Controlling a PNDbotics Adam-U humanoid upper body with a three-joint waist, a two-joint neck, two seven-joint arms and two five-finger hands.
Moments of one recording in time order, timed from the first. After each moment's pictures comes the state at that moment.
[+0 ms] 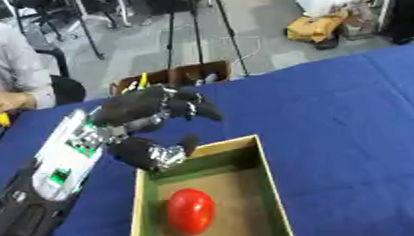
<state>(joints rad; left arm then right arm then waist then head) -0.56 0.60 -0.02 -1.76 -0.26 -0.60 -0.41 -0.09 -0.19 -0.11 -1.98 0.12 -0.13 -0.10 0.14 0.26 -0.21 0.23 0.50</state>
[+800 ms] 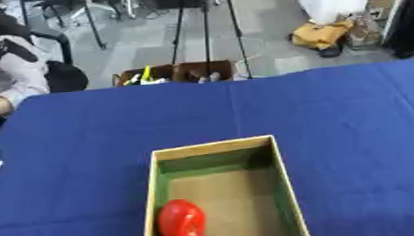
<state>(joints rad) -0.27 0.50 0.31 -1.98 0.23 -0.36 0.08 -0.07 -0.19 -0.13 -1.98 0.07 -0.20 -0.15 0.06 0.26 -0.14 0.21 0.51</state>
